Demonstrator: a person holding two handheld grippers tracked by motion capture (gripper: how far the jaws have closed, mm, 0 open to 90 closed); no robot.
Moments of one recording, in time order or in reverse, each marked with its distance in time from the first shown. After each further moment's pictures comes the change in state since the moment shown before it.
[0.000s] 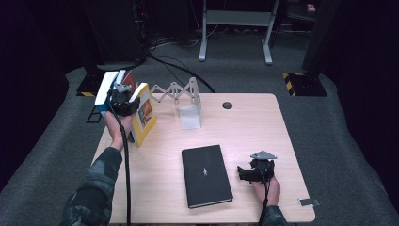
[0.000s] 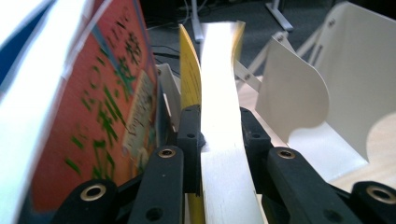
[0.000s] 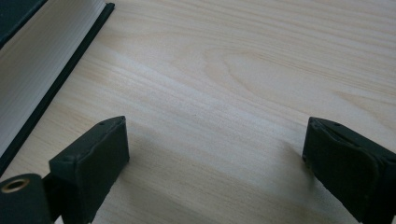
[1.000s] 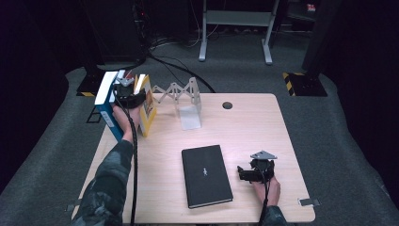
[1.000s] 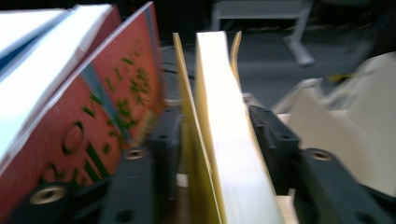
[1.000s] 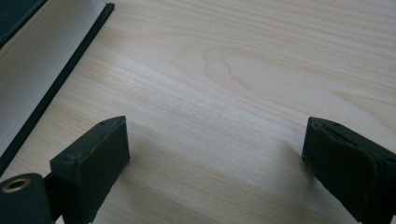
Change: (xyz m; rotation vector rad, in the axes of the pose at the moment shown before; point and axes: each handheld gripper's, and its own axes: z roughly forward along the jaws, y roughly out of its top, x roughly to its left) left arm -0.005 0.010 0.028 -0.071 0.027 -0.119; right arm 0.000 0.000 0.000 -0.002 -0.001 0.003
